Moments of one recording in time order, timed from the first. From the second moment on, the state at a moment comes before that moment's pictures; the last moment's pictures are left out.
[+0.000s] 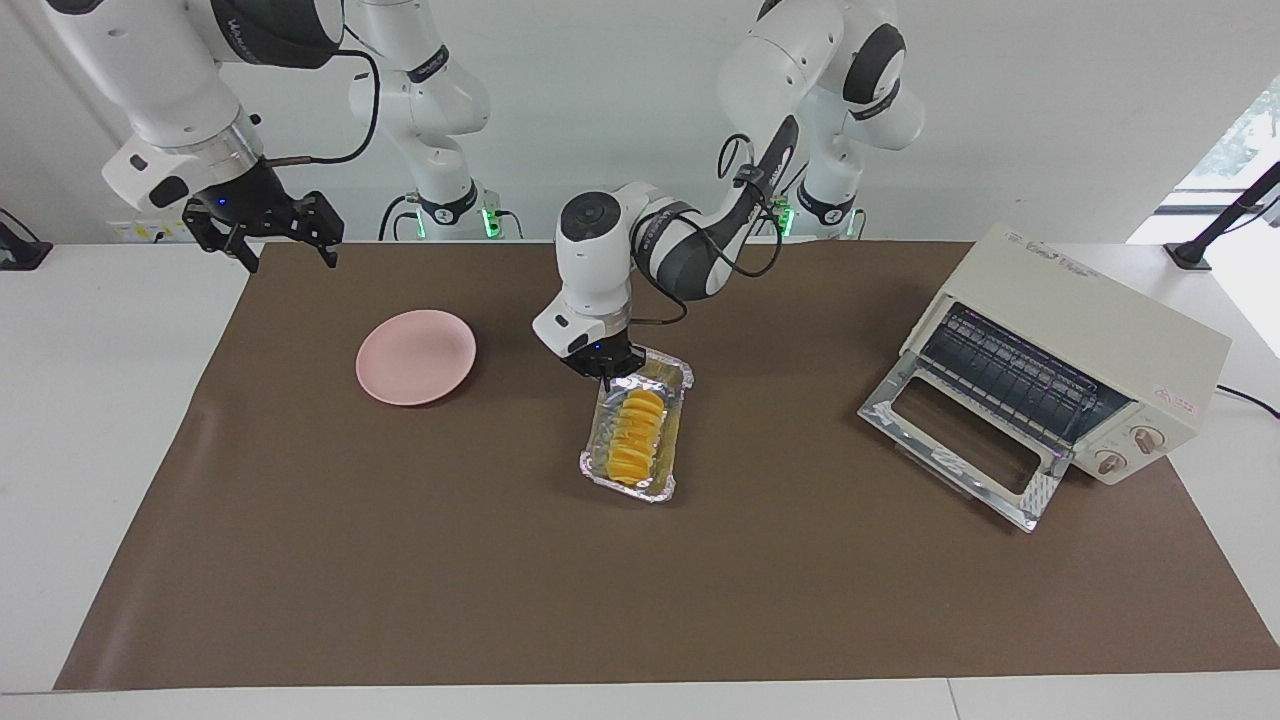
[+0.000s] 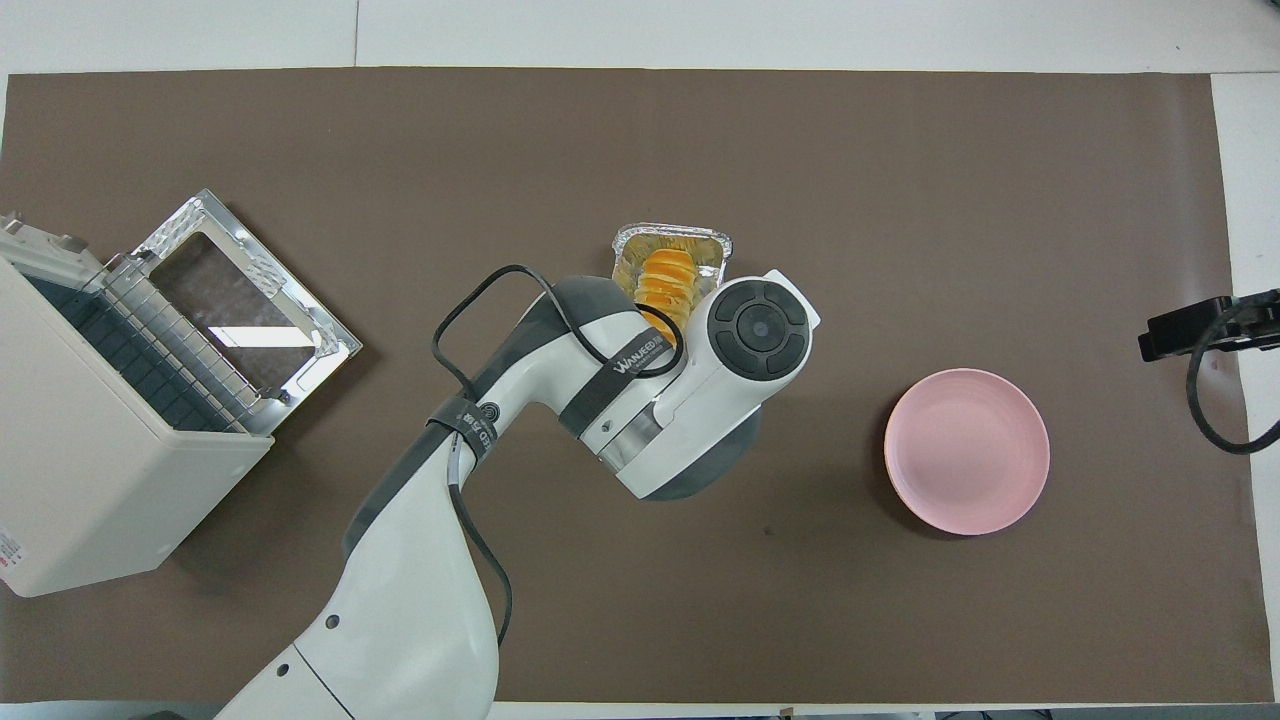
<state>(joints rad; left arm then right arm) -0.72 0.57 -0.16 -1.44 0.12 2.00 -0.74 -0.07 -0.06 0.00 -1.67 -0.01 1.53 -0.13</state>
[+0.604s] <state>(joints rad) -0.67 0.49 -0.07 -1.34 0.11 1.92 -0.82 -0.07 -0.06 0.02 -1.67 -0.01 1.53 -0.12</state>
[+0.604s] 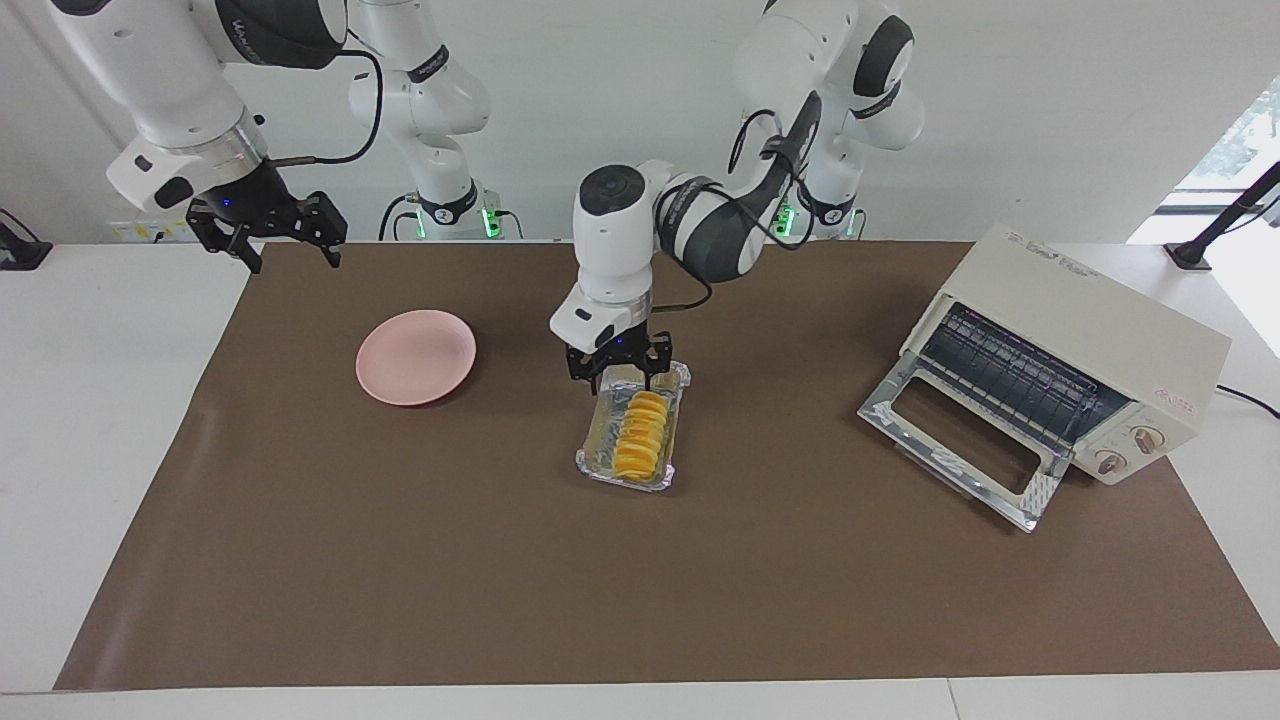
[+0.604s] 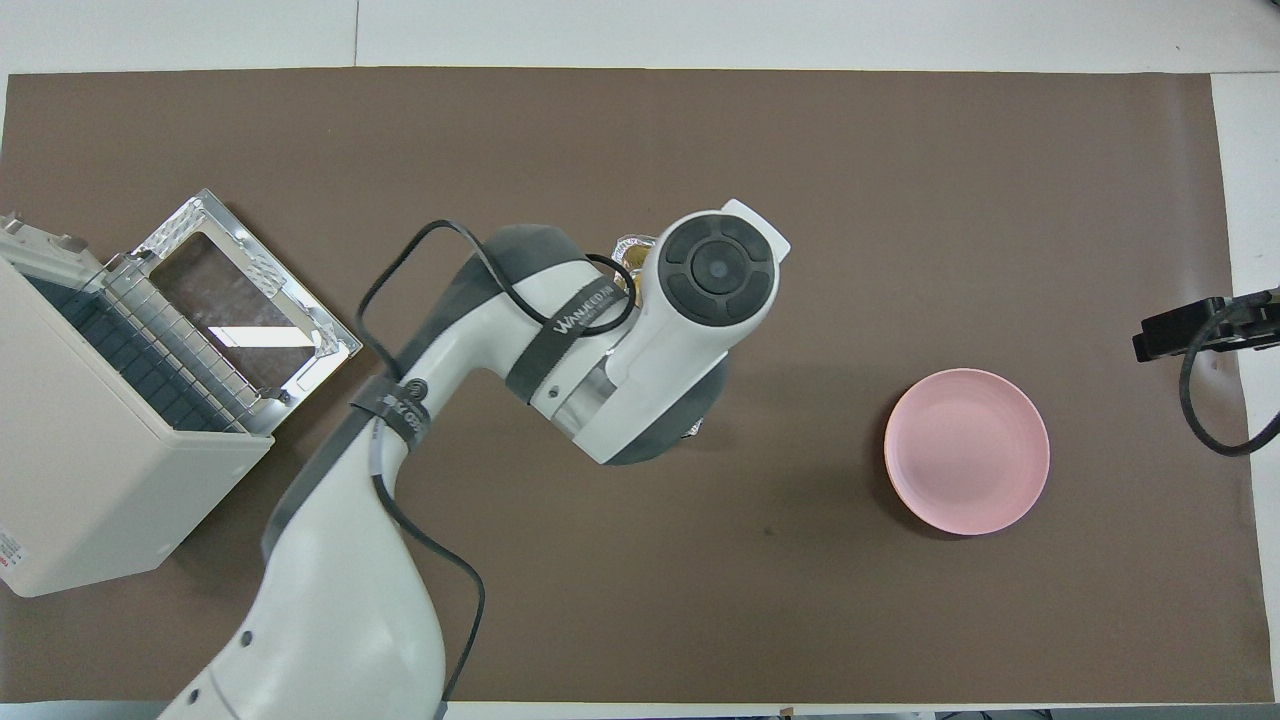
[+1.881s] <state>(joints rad) -0.04 0.03 -0.06 -1.48 -0.01 1.40 -0.12 0.45 0.34 0.04 -1.74 -0.01 2.09 0.82</state>
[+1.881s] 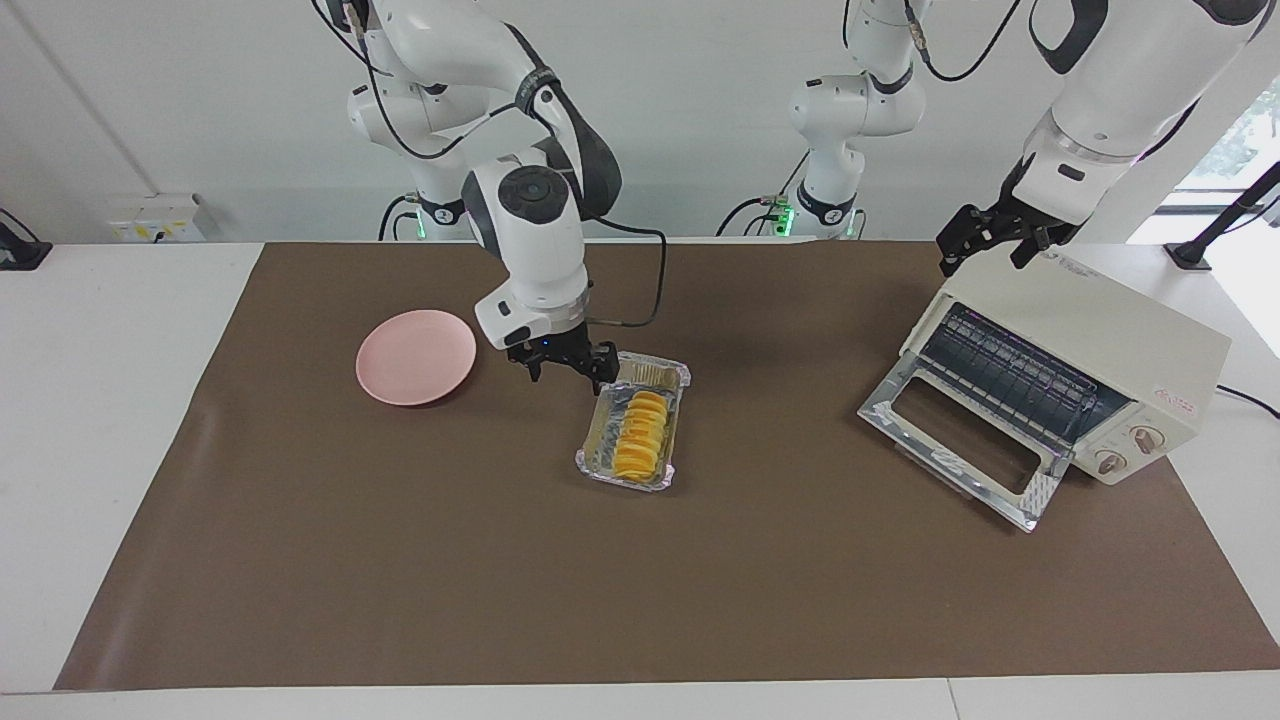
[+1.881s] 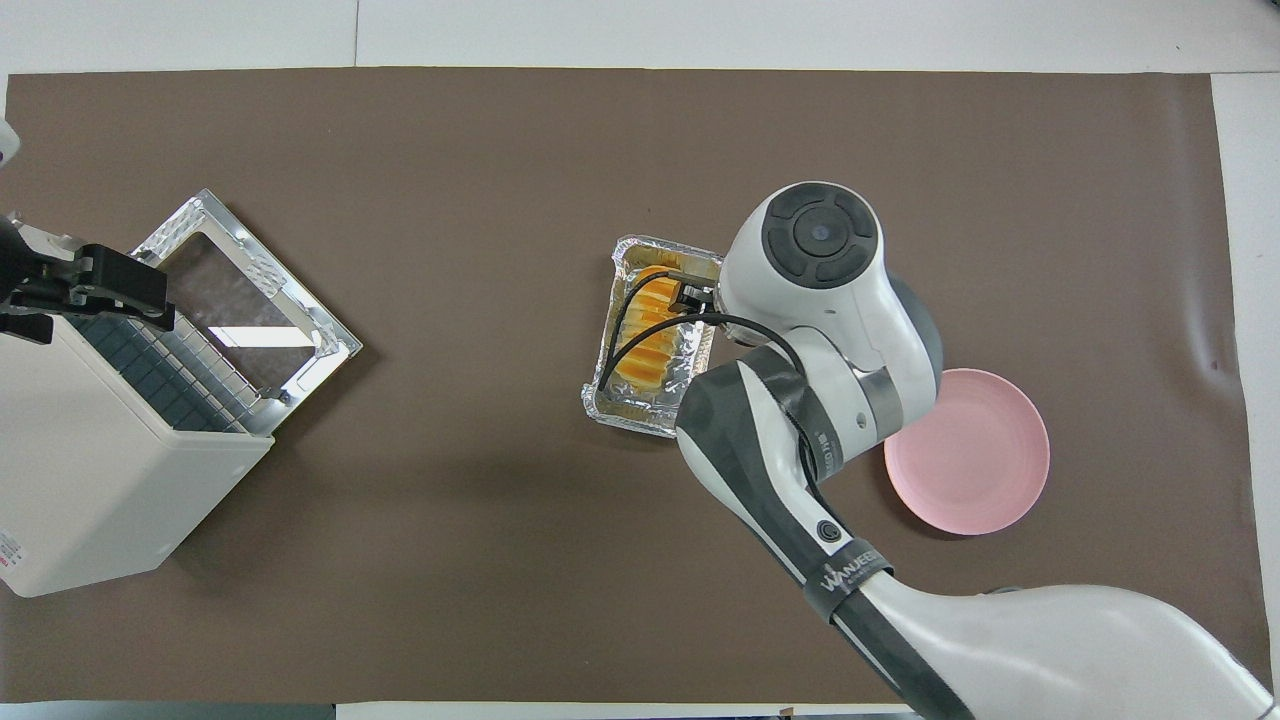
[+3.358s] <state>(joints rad) 0.04 -0.02 -0.13 -1.59 -0.01 1.47 -0.12 0.47 0.42 0.03 -1.80 -0.03 2.22 0.88</state>
